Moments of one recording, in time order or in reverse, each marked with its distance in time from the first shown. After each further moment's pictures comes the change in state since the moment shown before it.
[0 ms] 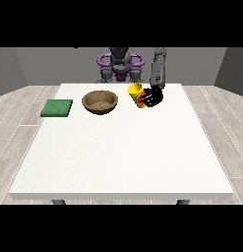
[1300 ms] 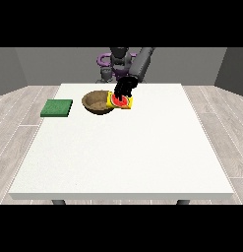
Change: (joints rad) left arm -0.374 -0.069 -0.507 0.312 -0.844 0.525 0.819; right arm -0.057 0.028 0.028 0.225 0.034 0.048 -0.081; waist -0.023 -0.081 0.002
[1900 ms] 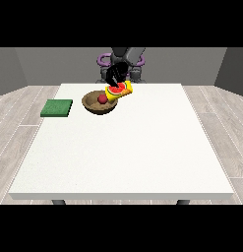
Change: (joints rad) left arm -0.104 -0.148 -0.359 0.115 -0.429 -0.248 0.326; right arm 0.050 0.019 -0.005 0.163 0.044 0.013 -0.064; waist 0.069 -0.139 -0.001
